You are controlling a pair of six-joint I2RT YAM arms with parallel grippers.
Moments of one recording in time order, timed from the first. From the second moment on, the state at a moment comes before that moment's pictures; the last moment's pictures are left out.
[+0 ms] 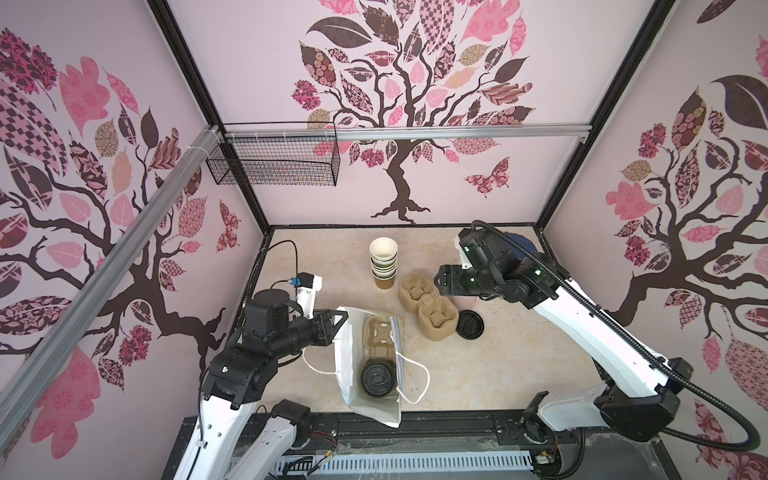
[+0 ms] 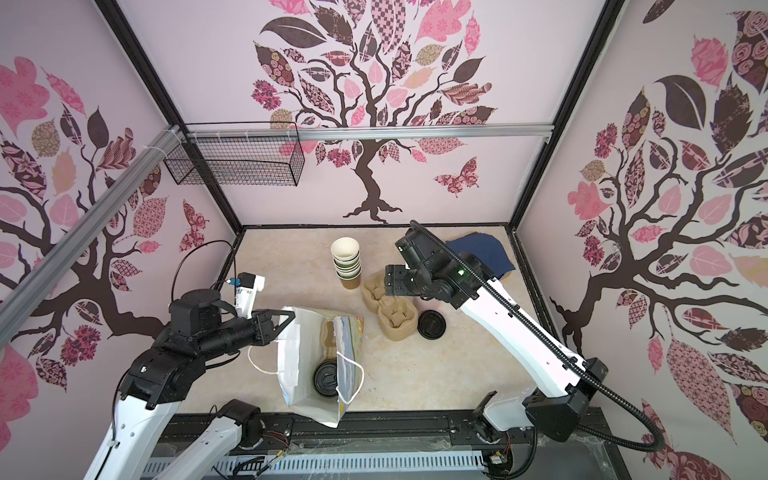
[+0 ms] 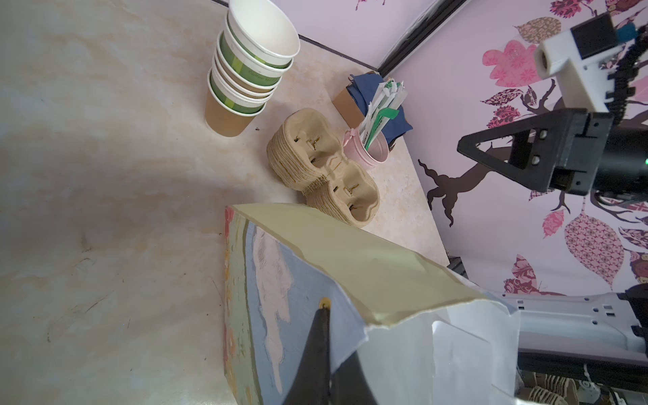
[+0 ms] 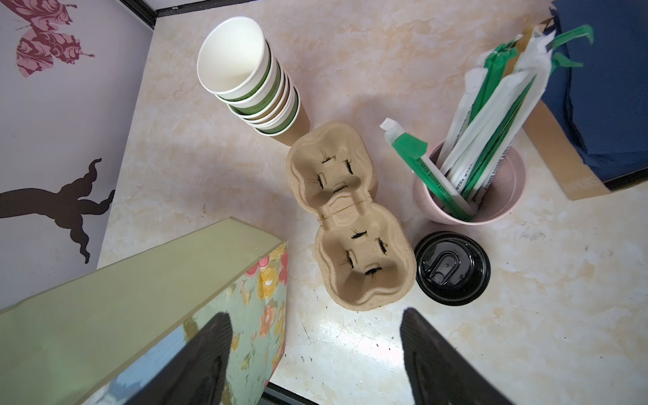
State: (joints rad) left arm -0.30 0.68 1.03 -0.91 0.45 -0.45; right arm 0.72 1.38 1.62 -1.09 0.10 0.62
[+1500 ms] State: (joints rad) left arm -0.30 0.82 1.07 -0.91 0.21 -0.69; right arm 0.60 1.37 1.61 -1.19 0.08 0.64
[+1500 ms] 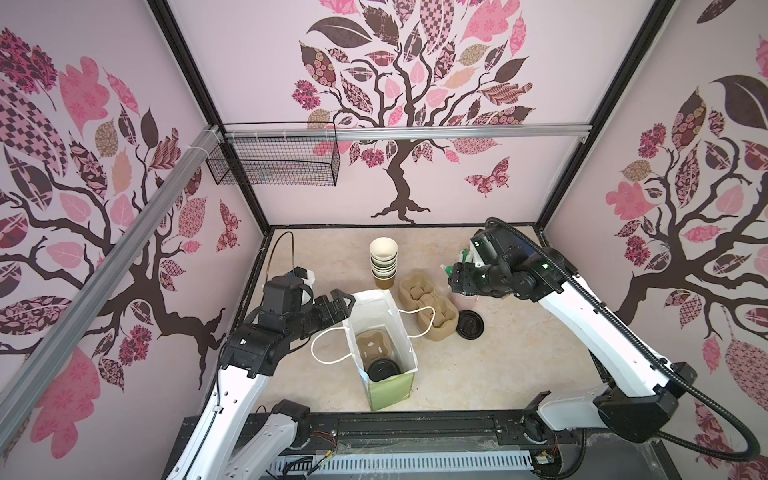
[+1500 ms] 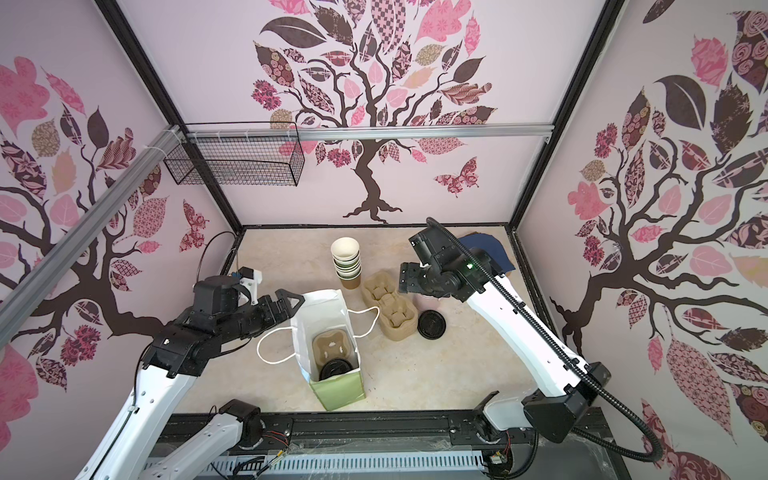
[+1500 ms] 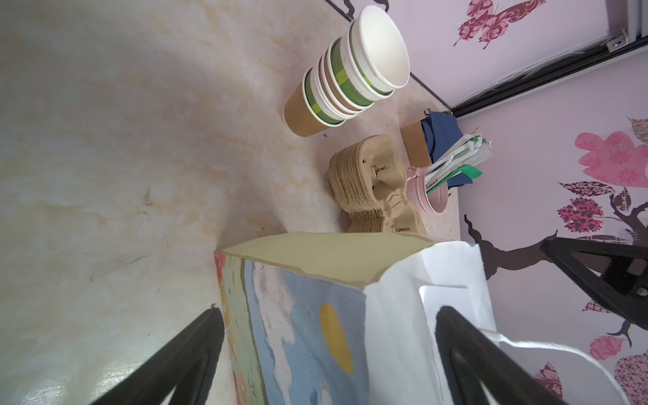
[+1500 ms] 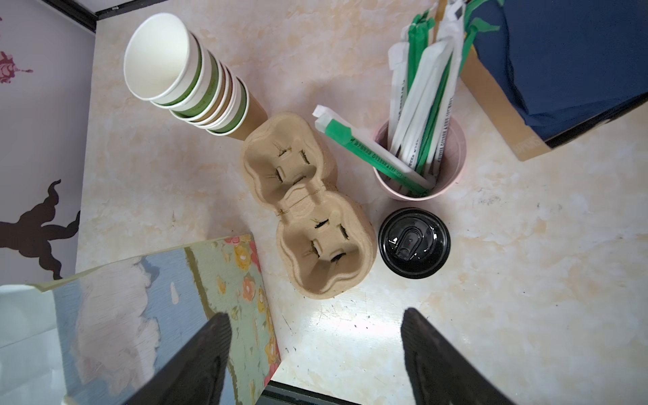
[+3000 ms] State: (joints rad) left arm -0.30 0.54 1.04 -1.08 -0.49 -1.03; right arm 0.26 1.42 1.20 -0.57 -0.43 0.65
